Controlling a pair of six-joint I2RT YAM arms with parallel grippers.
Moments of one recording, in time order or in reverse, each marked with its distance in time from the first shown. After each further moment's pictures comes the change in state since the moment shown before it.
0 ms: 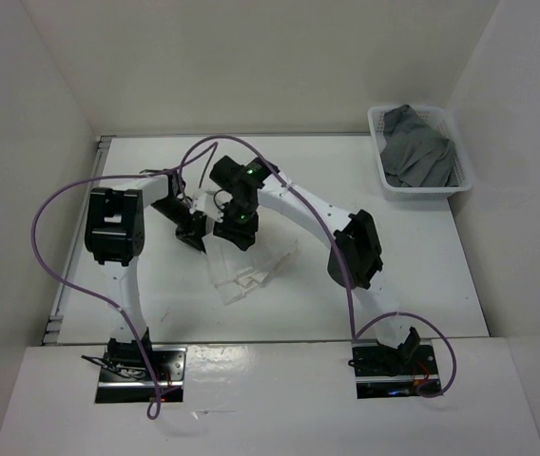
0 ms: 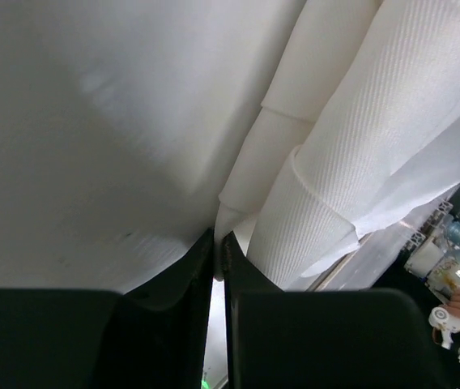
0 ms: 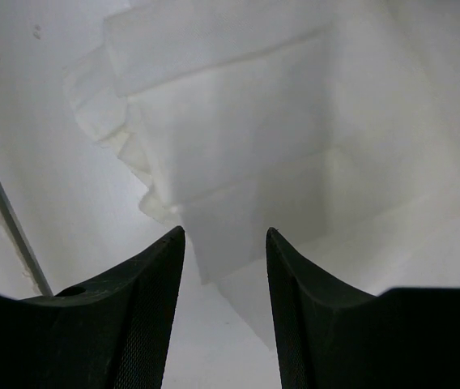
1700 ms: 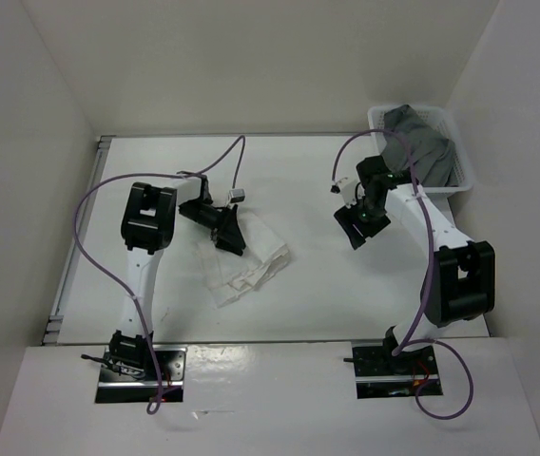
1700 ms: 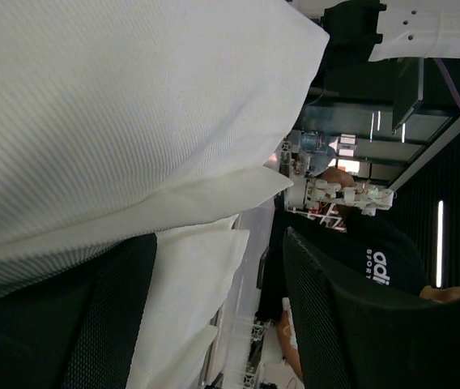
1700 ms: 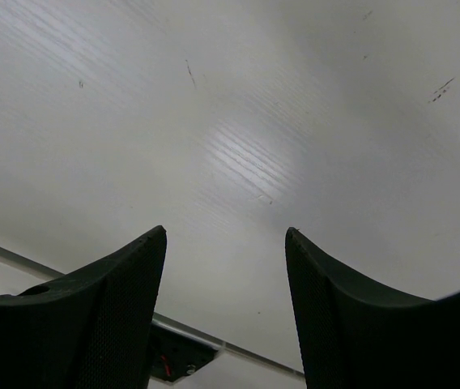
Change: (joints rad) left arm -0.145 0.309 0.279 -0.405 0.586 0.379; right arm -0.668 -0.685 -0.959 0.264 0.183 0.190
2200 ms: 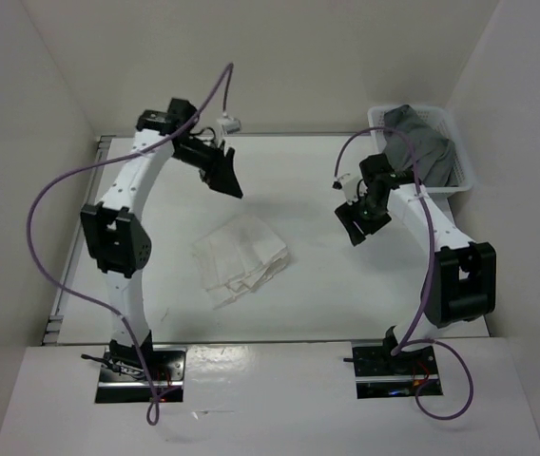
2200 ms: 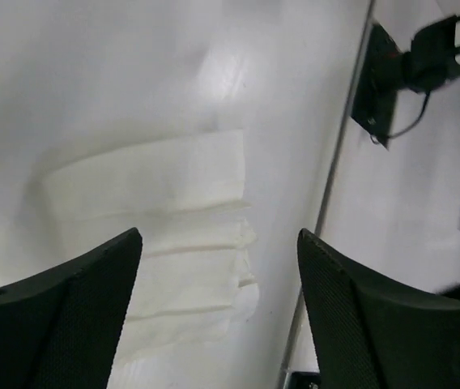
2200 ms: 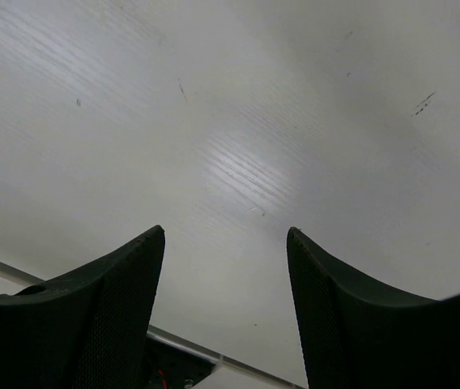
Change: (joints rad) left arm -0.014 -0.373 0.308 0.089 -0.251 -0.145; right arm -0.013 -0.003 -0.005 0.036 -0.012 0.000
